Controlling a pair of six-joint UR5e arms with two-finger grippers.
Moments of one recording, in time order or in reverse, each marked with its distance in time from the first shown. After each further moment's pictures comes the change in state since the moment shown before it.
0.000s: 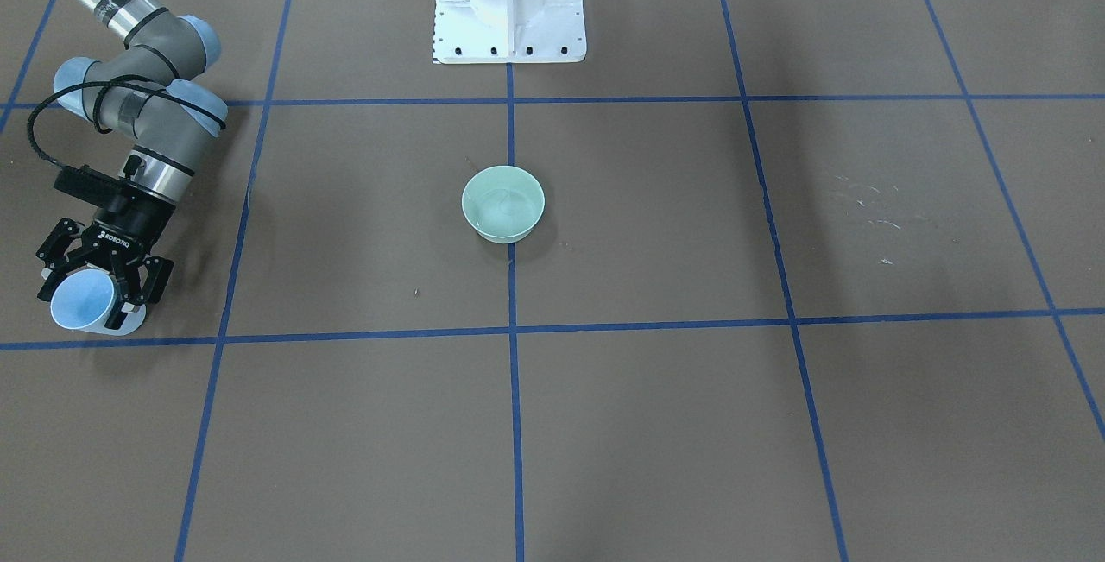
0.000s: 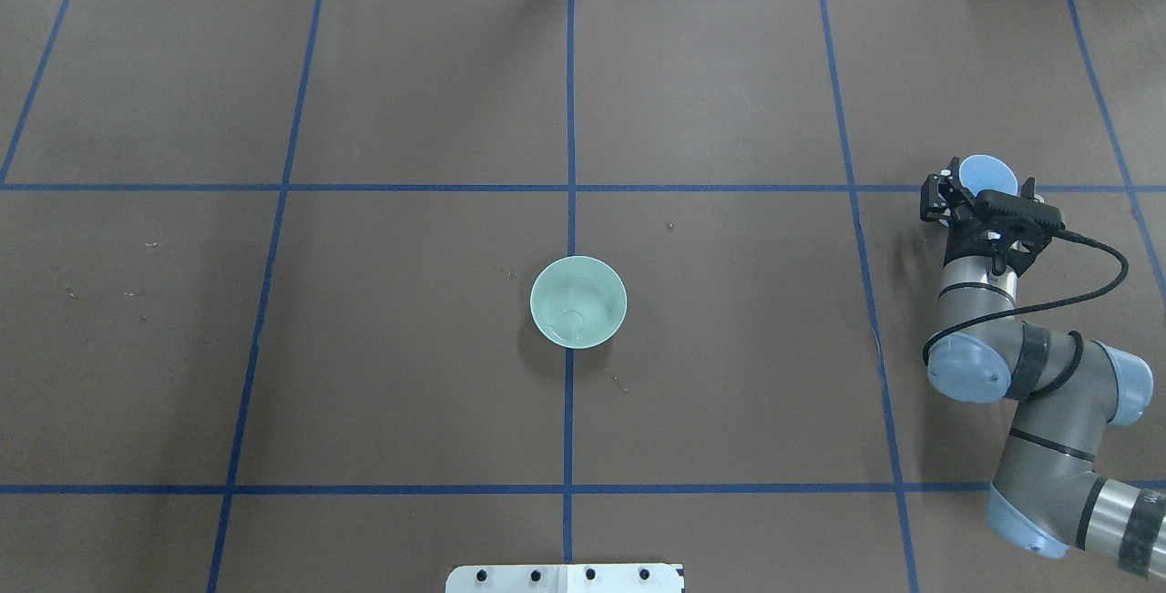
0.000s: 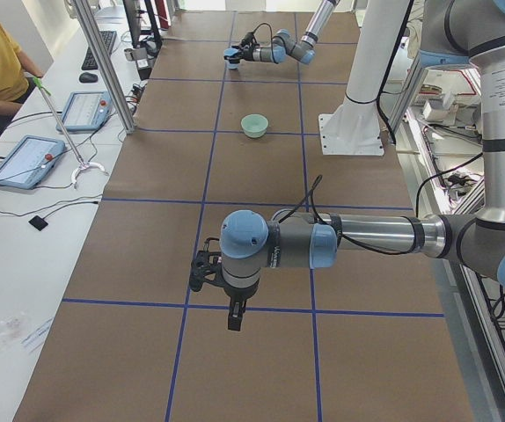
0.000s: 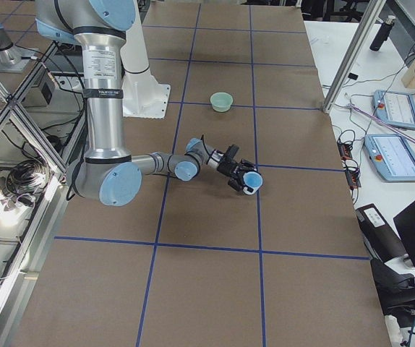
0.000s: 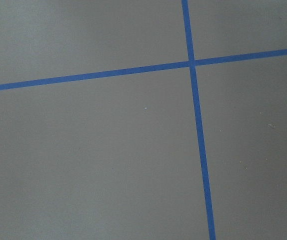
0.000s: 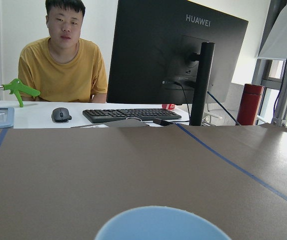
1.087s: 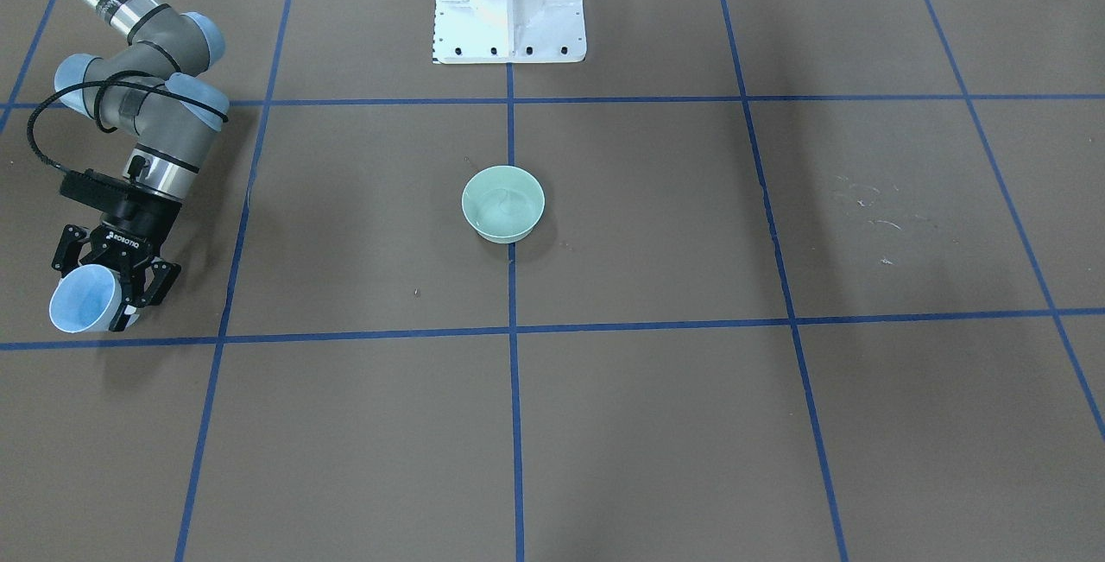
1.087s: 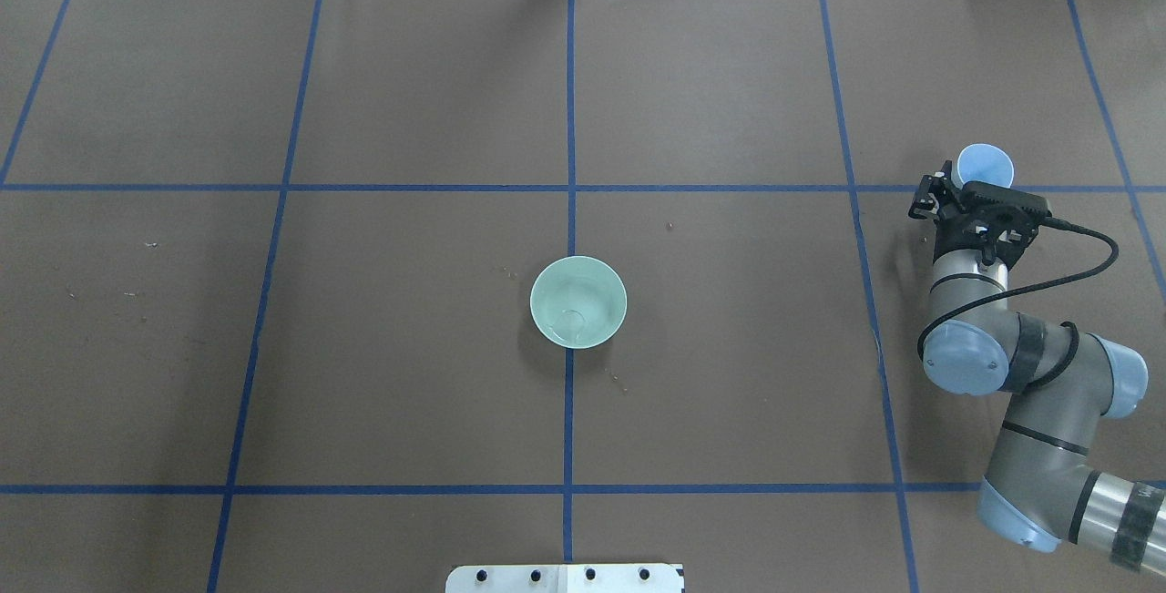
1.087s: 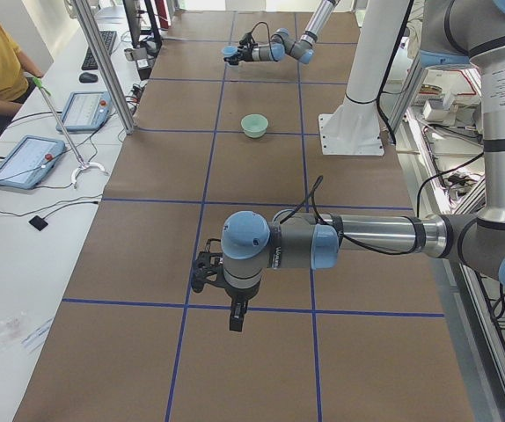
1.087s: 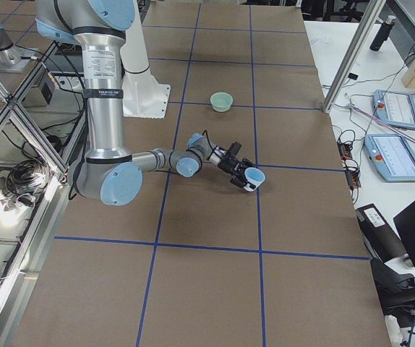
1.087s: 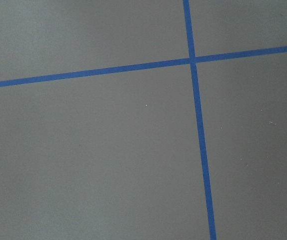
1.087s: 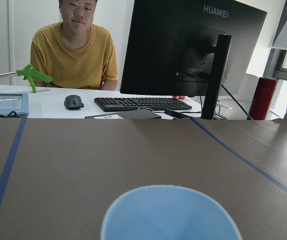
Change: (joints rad) left arm 0.000 0.005 -0.002 0.000 0.000 0.001; right arm 0.010 0.015 0.018 0.000 0.111 -0.050
